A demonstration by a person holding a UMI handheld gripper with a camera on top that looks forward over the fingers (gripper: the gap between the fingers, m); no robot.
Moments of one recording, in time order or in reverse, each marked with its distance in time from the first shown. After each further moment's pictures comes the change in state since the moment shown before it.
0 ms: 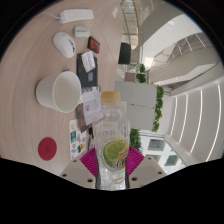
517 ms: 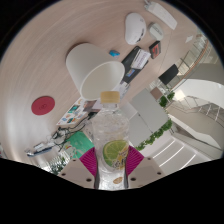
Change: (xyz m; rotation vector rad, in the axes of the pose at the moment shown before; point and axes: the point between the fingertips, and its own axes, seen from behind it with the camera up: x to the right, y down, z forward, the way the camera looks) arm 0.021 -0.027 0.013 -0.089 -0.072 -0.760
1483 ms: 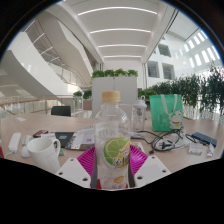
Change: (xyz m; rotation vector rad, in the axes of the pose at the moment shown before) arm -0.137 -0.036 0.040 0.416 -0.004 2.414
